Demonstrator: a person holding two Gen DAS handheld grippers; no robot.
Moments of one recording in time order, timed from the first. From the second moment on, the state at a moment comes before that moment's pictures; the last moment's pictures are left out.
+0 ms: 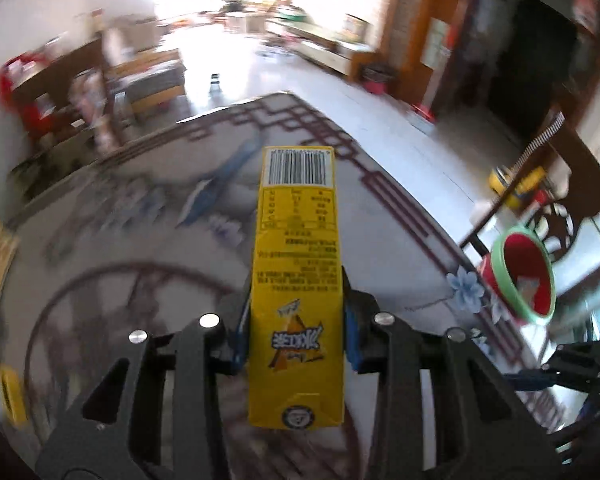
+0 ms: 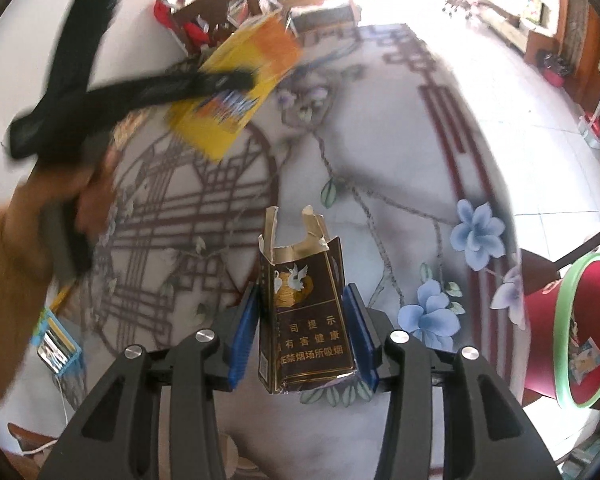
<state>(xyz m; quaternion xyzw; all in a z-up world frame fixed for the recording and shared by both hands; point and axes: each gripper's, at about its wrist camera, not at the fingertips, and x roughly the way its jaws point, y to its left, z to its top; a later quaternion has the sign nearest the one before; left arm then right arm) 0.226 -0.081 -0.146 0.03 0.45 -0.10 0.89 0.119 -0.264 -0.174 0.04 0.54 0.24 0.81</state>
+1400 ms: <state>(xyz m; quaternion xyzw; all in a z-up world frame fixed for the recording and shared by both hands) 0.108 -0.269 -0.084 0.05 0.41 -0.13 0.90 0.056 -0.454 -0.102 0.12 0.43 0.10 0.89</state>
